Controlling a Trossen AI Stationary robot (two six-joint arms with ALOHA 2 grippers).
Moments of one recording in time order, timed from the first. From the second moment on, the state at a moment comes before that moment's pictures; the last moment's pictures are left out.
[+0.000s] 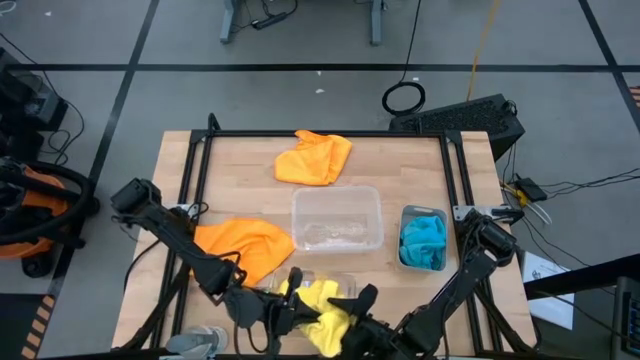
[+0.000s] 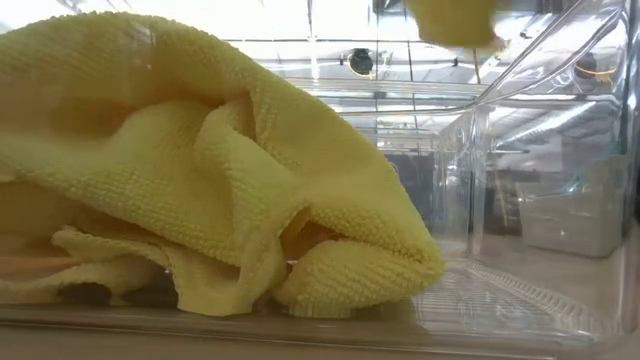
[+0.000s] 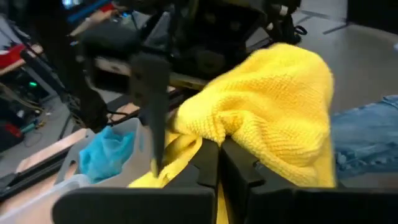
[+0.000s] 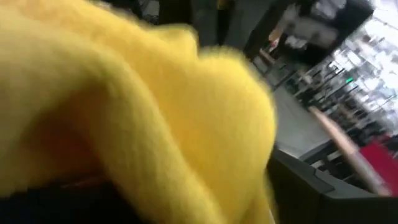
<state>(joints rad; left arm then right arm) -0.69 1.69 1.24 0.14 -0.44 0.25 0.83 2.07 1.71 -0.42 1.20 0.16</state>
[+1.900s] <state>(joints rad) -0.58 1.65 1.24 -0.41 -0.50 -0.02 0.78 1.97 1.77 -0.82 0.67 0.52</state>
